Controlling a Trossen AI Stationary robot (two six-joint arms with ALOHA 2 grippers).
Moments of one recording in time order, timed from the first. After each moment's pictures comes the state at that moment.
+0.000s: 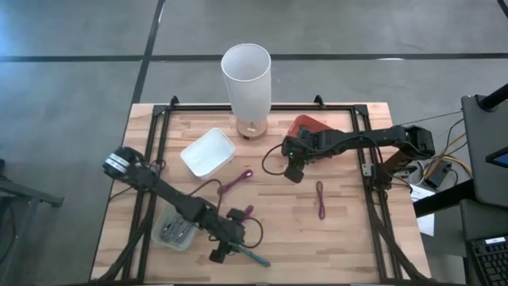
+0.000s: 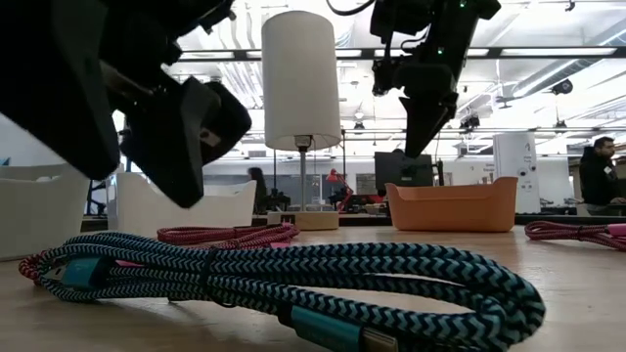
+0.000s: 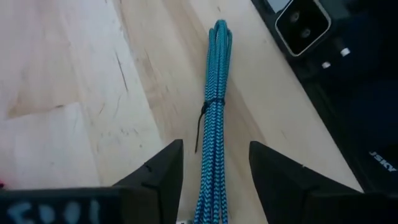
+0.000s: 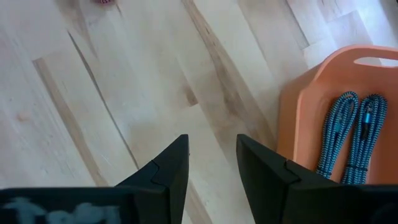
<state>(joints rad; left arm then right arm) -0.52 1.76 0.96 0.05 0.10 -0.23 -0.10 1.56 1.16 -0.83 0.20 0.34</state>
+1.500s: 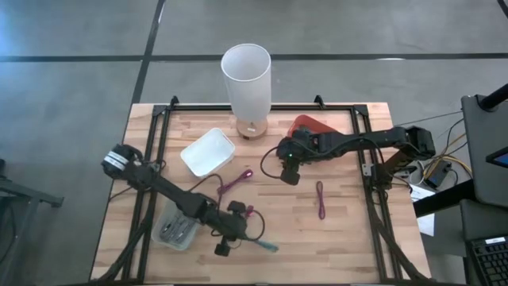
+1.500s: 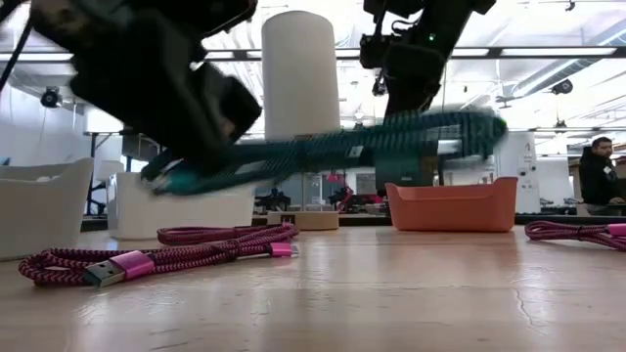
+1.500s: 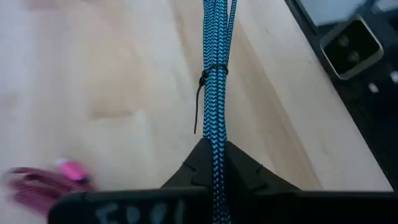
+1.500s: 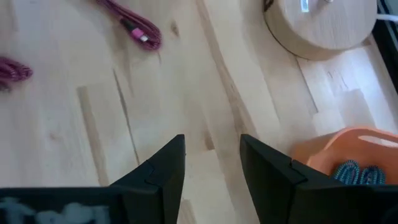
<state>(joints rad) -0.47 1.71 0.97 0.00 -0.01 -0.23 -0.05 1.56 1.18 -0.69 0.20 0.18</state>
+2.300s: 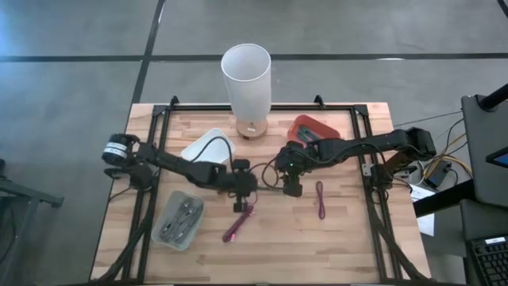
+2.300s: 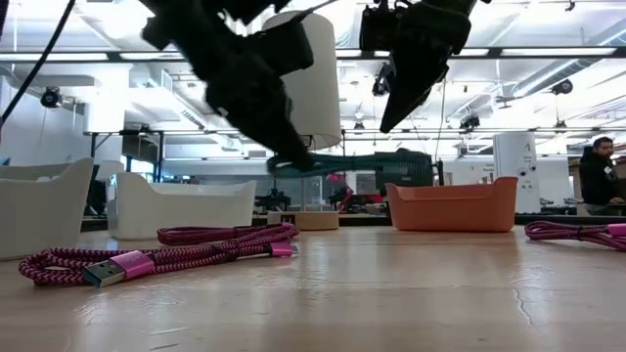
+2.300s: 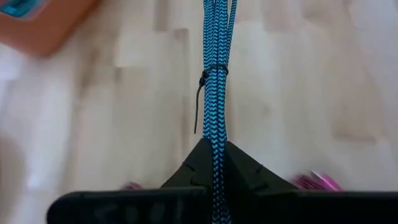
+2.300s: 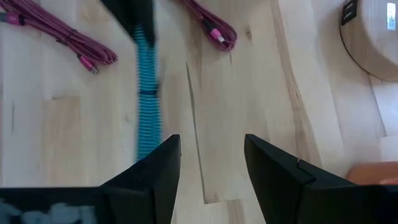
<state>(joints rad) -0.14 1.66 1.05 -0.18 -0.19 -0.01 0.03 1.56 1.20 -0.69 0.07 0.16</state>
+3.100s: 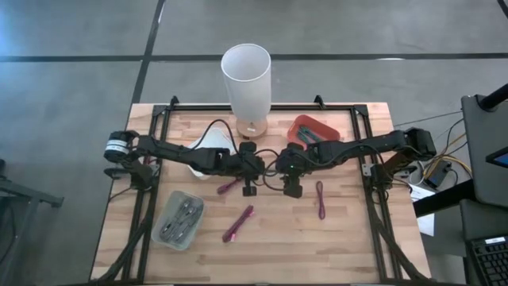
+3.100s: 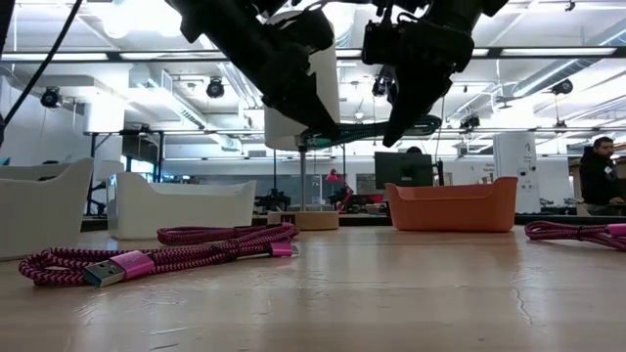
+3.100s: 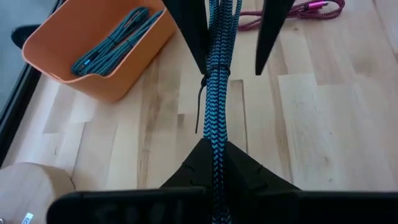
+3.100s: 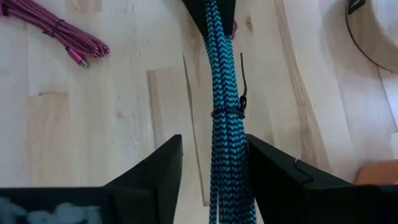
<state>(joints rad) -0.04 1.66 1.16 -0.18 -0.20 0.12 0.03 1.56 1.13 -0.62 0.08 0.16</state>
